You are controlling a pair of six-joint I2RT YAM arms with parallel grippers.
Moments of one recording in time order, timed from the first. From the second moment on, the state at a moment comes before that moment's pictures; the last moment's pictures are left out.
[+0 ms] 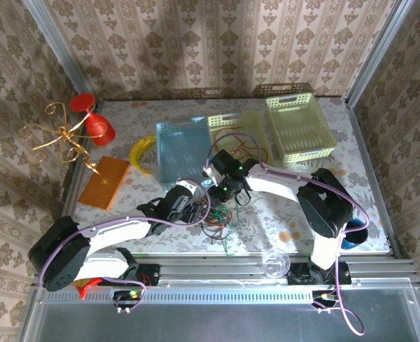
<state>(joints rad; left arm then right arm) -0.89 1.24 0.47 -0.11 -0.28 -0.25 0.75 1.82 1.21 -0.54 -0.21 0.13</state>
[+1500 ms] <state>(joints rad) -0.89 1.36 0.51 -0.03 -0.25 -0.23 0.78 1.45 0.97 -0.64 -0.14 0.16</state>
